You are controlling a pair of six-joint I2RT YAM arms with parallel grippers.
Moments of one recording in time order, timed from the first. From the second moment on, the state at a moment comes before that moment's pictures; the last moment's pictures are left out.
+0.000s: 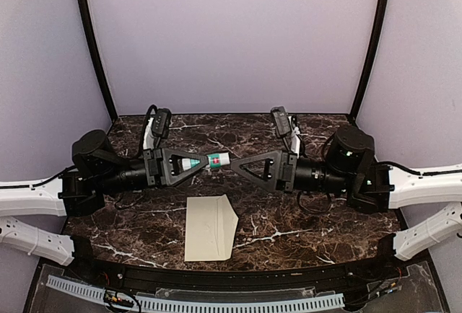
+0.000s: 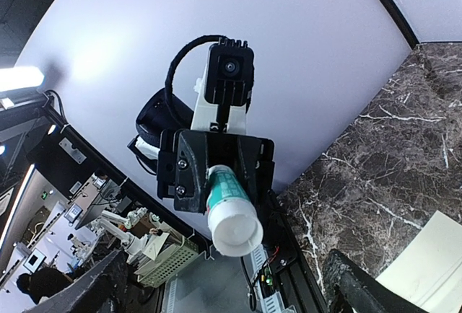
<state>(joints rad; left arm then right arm) -1.05 0.99 0.67 0.44 0.32 -0.96 1.19 1.16 0.79 0.45 -0.26 0.80</state>
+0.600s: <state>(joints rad) -1.08 1.01 0.67 0.48 0.32 -0.97 1.22 1.27 0.86 0.51 -0.26 0.81</state>
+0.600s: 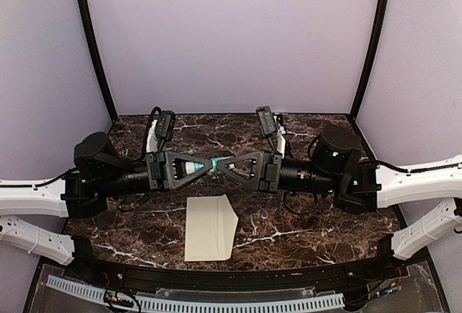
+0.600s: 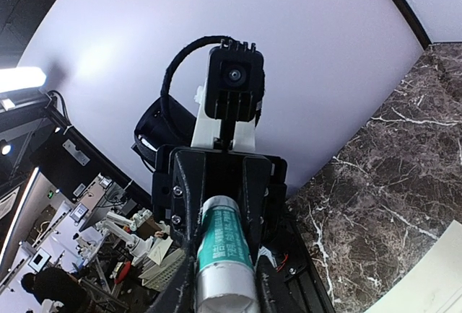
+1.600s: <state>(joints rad) -1.08 0.92 0.71 0.06 0.37 -0.93 1.02 1.24 1.01 0.04 -0.61 0.70</state>
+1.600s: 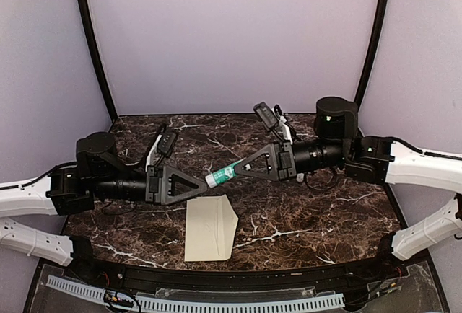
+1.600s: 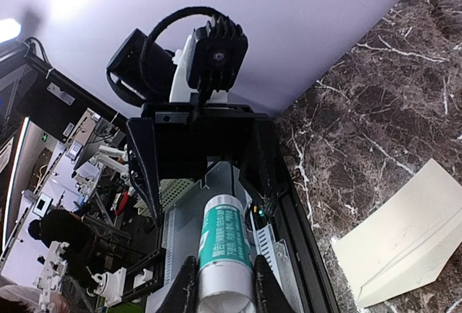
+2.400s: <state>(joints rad) -1.08 1.08 0.79 0.03 0.58 -0.86 1.02 1.29 1.03 -0.04 -0.78 0.67</state>
